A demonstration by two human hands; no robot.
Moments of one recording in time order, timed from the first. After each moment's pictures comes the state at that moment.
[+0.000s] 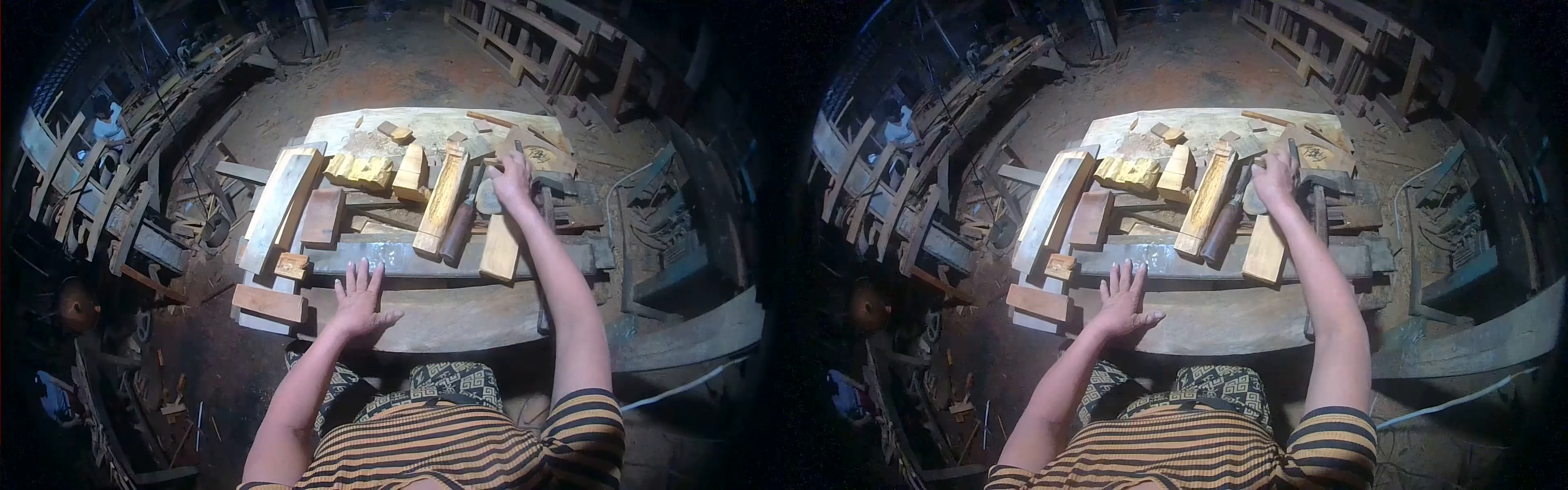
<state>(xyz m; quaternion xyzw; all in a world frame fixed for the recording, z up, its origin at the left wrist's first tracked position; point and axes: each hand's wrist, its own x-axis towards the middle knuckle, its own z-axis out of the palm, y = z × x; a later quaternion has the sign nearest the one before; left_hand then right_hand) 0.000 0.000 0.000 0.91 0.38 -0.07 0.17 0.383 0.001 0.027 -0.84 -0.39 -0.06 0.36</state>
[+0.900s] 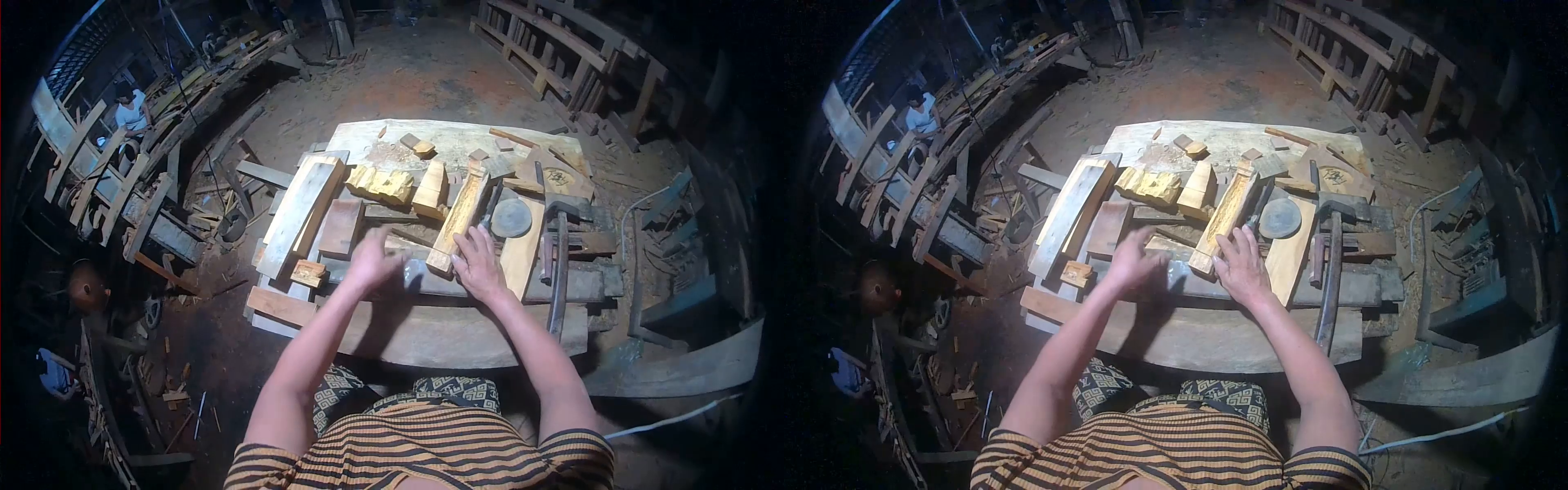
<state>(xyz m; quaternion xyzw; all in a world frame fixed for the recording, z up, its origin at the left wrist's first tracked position) 0.055 0.077 0.058 0.85 0.43 0.13 0.27 0.257 -0.053 -0.008 -0.71 -0.62 0.00 0.33</state>
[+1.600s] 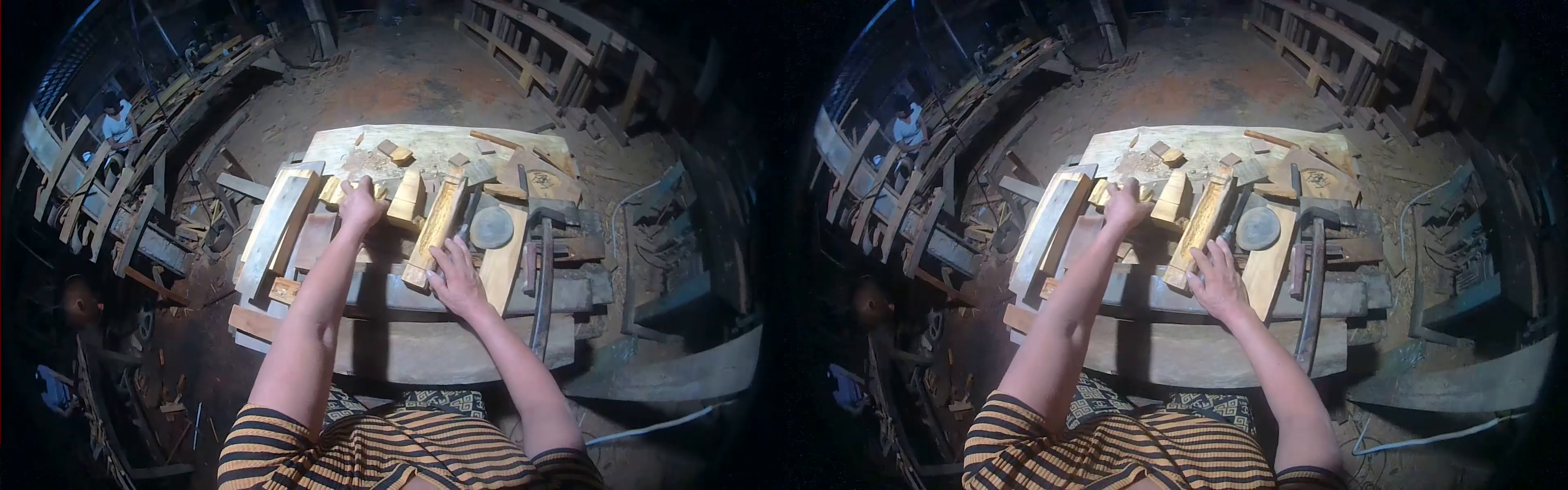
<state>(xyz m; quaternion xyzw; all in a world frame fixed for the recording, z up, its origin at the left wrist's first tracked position) 0.160 0.181 0.053 0.80 0.57 0.13 0.13 0.260 -0.053 -0.001 -0.71 -0.61 0.02 0.36</state>
